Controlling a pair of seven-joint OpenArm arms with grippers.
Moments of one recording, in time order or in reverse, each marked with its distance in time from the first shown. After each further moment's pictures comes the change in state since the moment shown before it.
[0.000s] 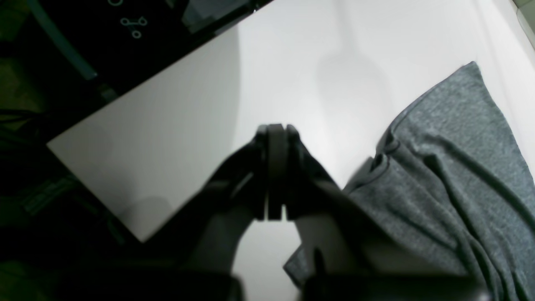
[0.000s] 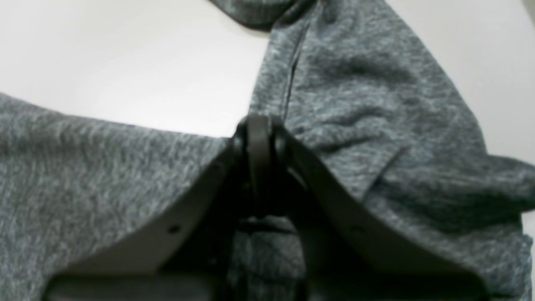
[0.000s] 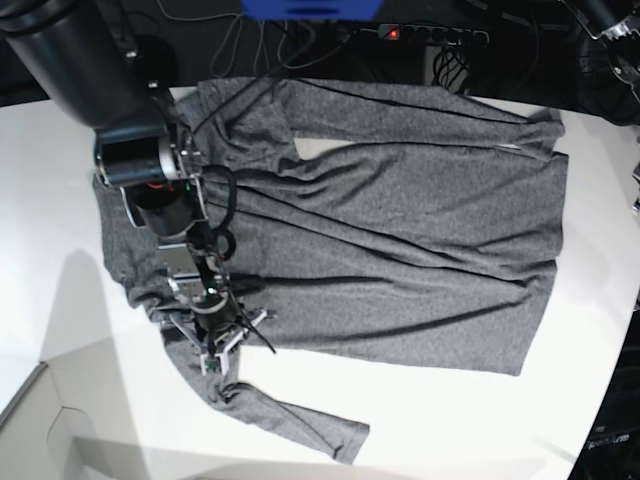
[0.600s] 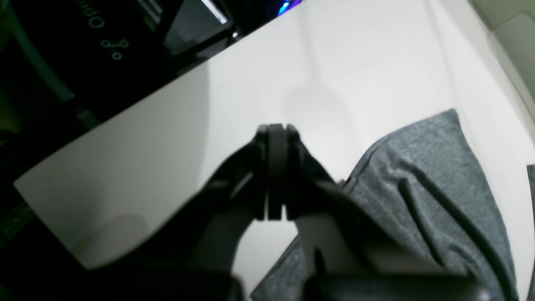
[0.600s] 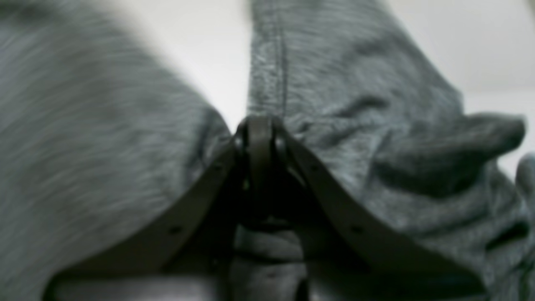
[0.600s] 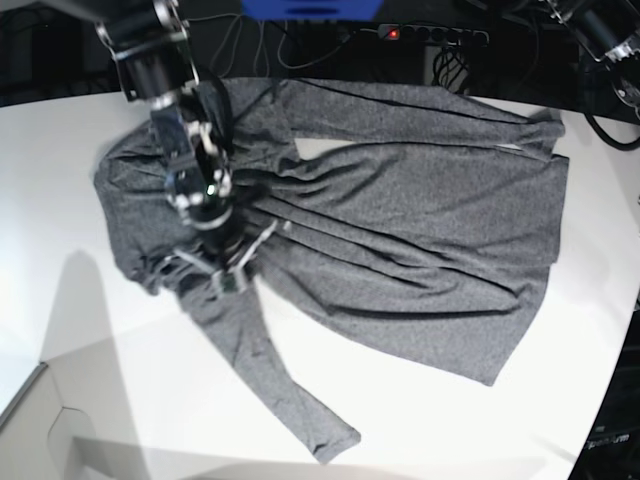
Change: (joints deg) left arm -5.7 -0.1 0.2 -0.4 0.6 0.0 0.0; right arm -33.5 5.6 -10.8 55.4 0.0 0.5 -17.7
